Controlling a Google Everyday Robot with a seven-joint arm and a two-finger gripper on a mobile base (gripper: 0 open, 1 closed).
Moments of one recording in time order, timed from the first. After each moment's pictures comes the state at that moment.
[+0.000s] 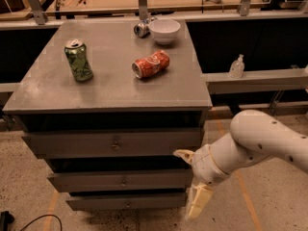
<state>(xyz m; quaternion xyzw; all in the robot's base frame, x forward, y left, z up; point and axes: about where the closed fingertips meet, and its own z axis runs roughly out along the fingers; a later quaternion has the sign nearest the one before) 0.402 -0.078 0.667 -0.69 0.65 0.24 0.22</state>
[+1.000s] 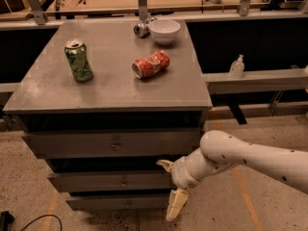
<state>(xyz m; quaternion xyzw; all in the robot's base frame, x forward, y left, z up) 0.440 -0.030 0.550 -0.71 0.62 0.26 0.23</state>
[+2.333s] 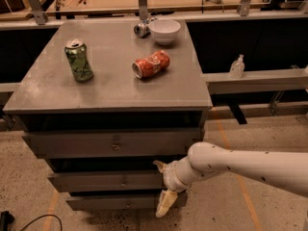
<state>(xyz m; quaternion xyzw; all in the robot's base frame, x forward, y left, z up) 0.475 -0.008 0.488 -0.69 0.64 0.21 0.25</state>
